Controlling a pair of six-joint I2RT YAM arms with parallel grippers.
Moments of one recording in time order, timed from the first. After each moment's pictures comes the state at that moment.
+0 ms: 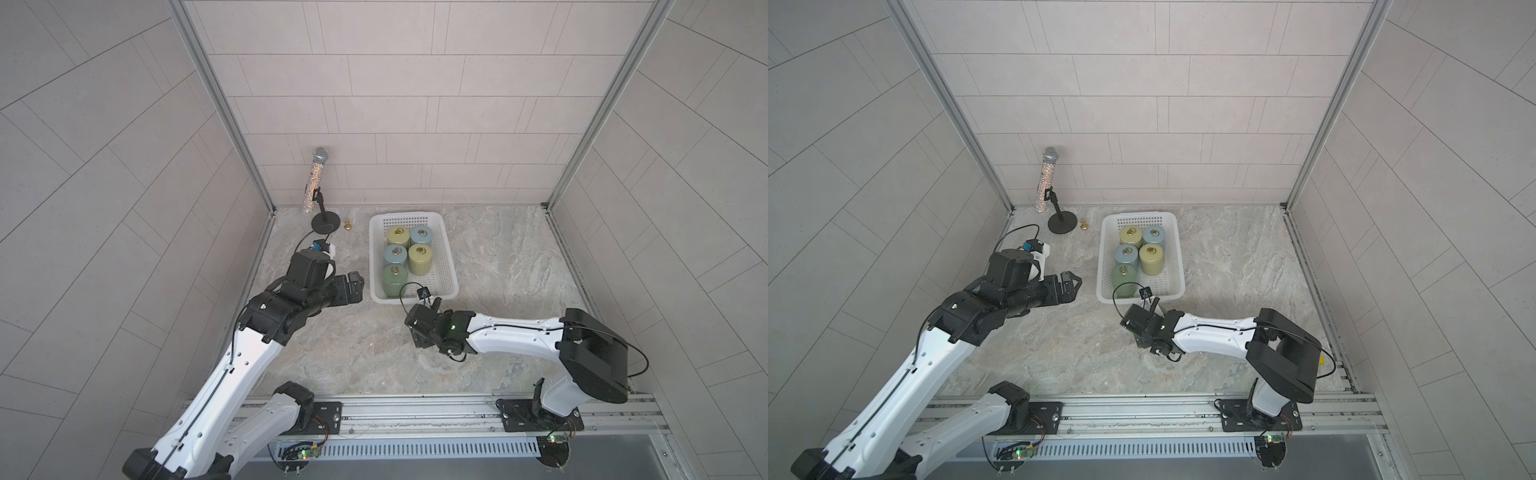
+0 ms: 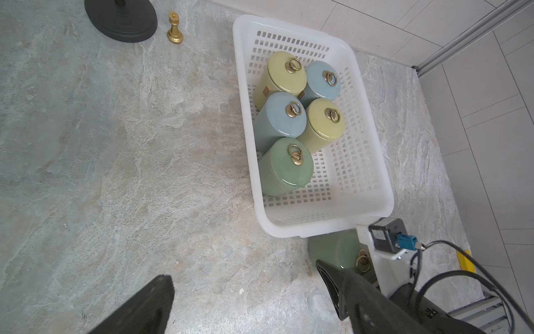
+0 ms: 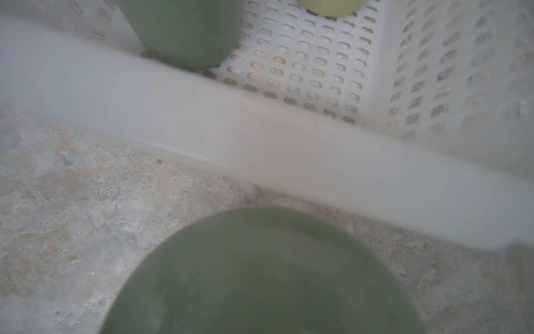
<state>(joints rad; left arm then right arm) -0.42 0.92 1.07 -0.91 0.02 -0.48 1.04 1.61 0.91 -0.45 0.44 0.66</state>
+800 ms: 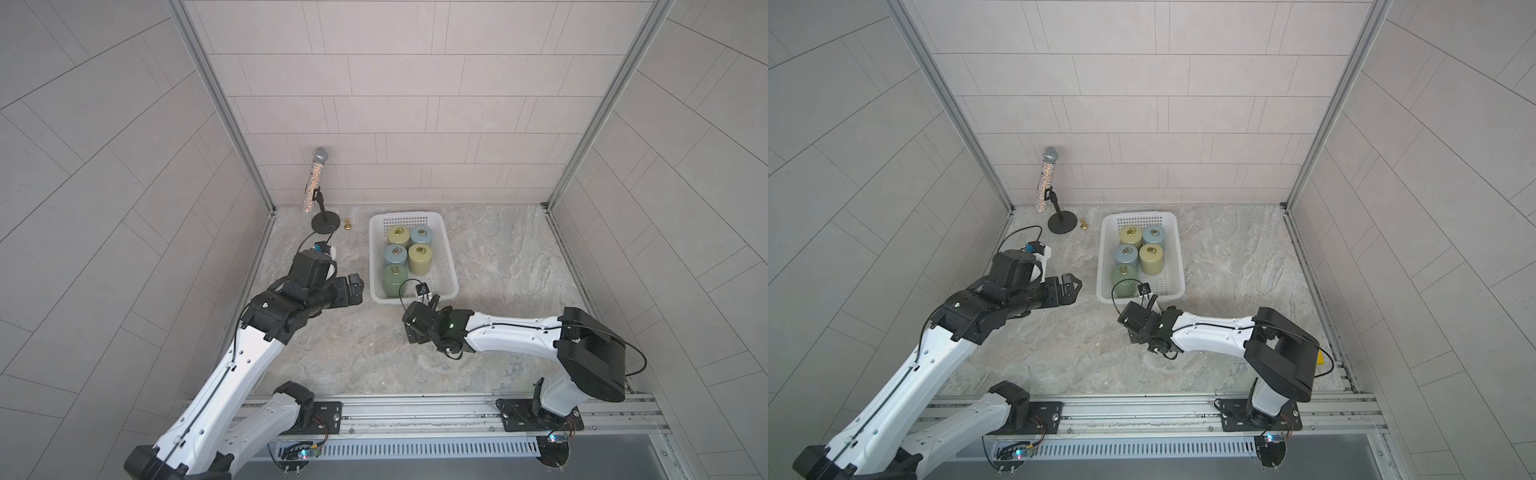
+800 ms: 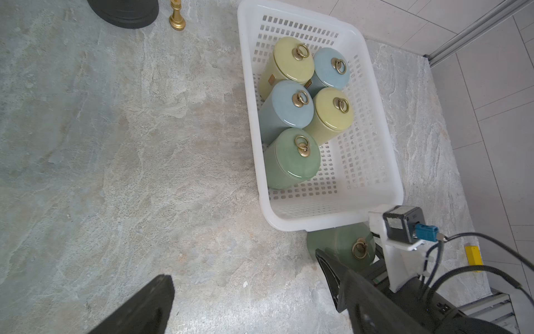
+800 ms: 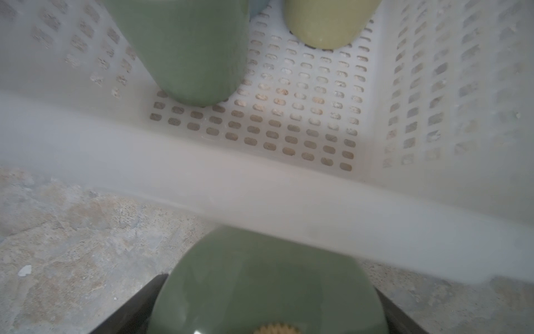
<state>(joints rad) -0.42 0.94 1.06 -0.92 0.02 -0.48 1.04 1.59 0.93 -0.42 0.46 0.69</state>
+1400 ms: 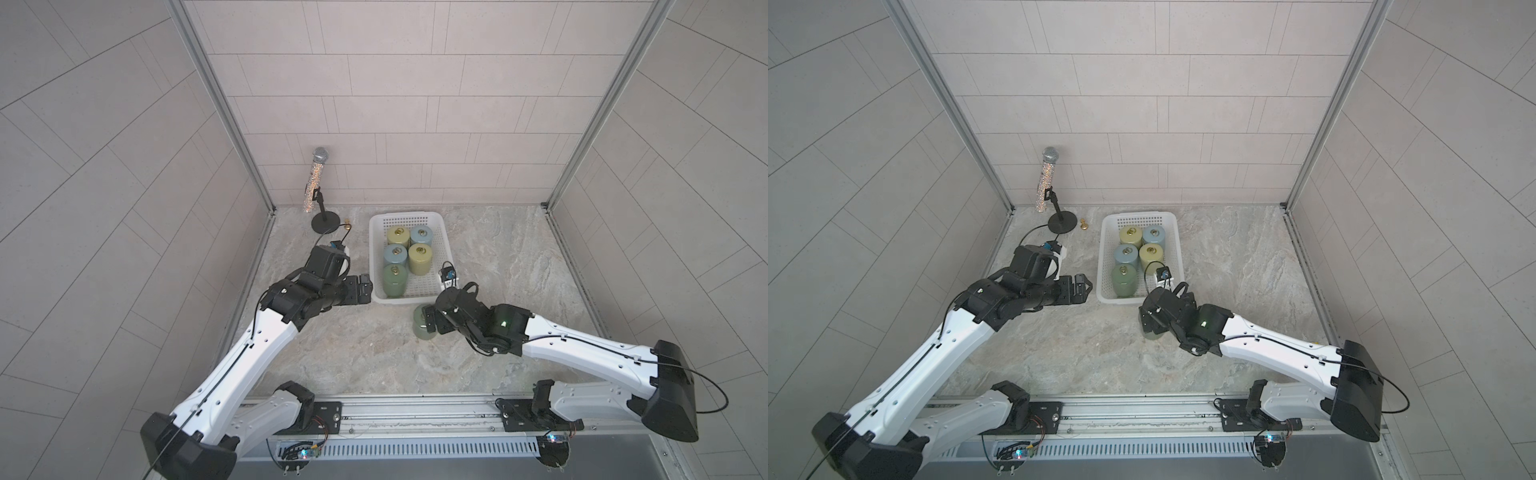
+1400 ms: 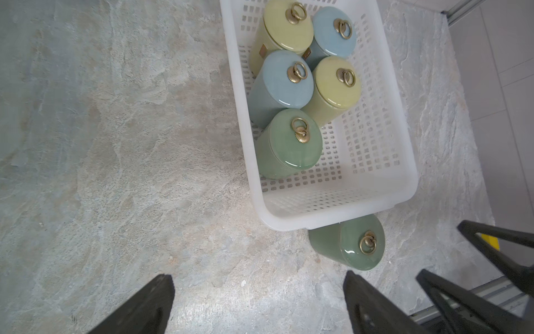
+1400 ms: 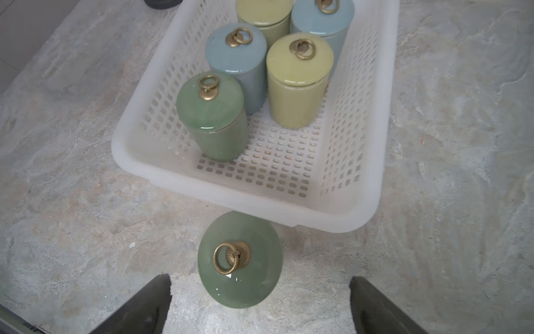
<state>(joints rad) -0.48 1.08 1.06 -0.88 0.05 -0.45 0.97 1.19 0.94 -0.59 0.41 0.59</state>
